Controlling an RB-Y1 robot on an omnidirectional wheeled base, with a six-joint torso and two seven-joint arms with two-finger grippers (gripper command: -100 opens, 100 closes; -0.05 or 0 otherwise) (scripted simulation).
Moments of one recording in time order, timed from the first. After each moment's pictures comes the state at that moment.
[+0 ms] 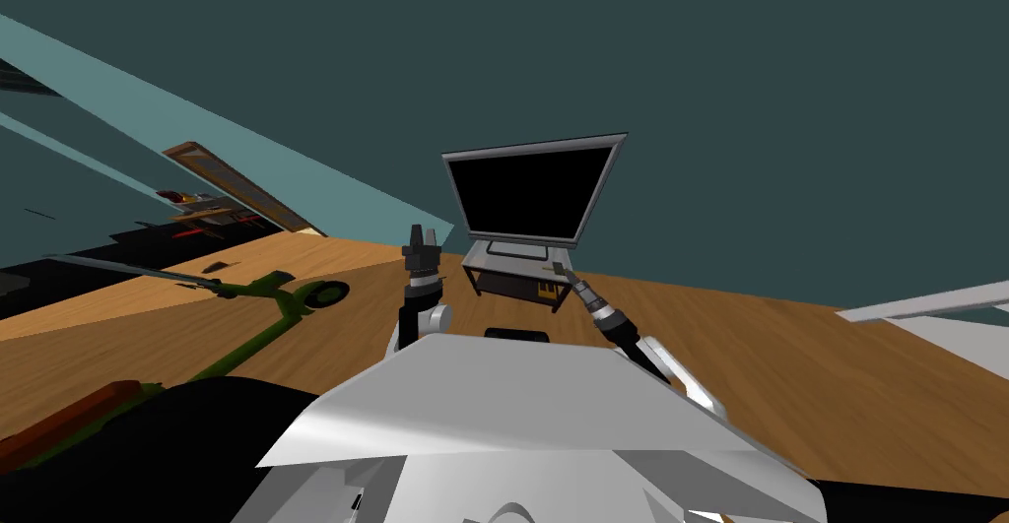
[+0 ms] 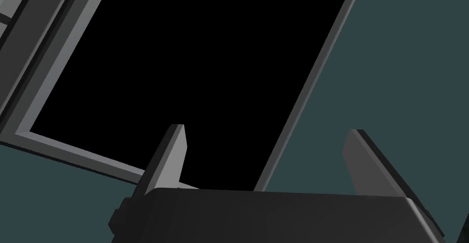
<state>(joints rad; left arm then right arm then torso) 0.46 0.02 0.00 -2.29 0.06 -0.50 -0.08 0.51 -0.50 0.10 -1.88 0.40 -0.54 -0.17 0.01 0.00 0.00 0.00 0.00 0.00</state>
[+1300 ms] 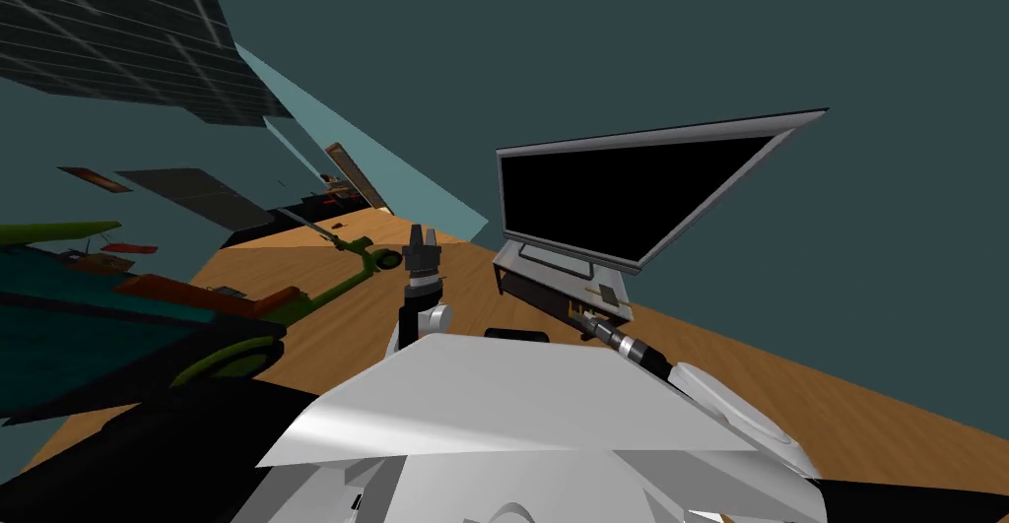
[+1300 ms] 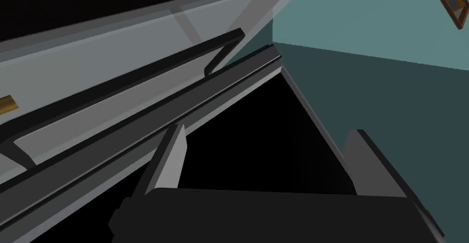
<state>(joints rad) 0.46 0.02 0.00 -2.29 0.06 -0.50 -0.08 0.54 -0.76 0.17 -1.55 0.68 -0.61 -0.18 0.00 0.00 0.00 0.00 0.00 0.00</state>
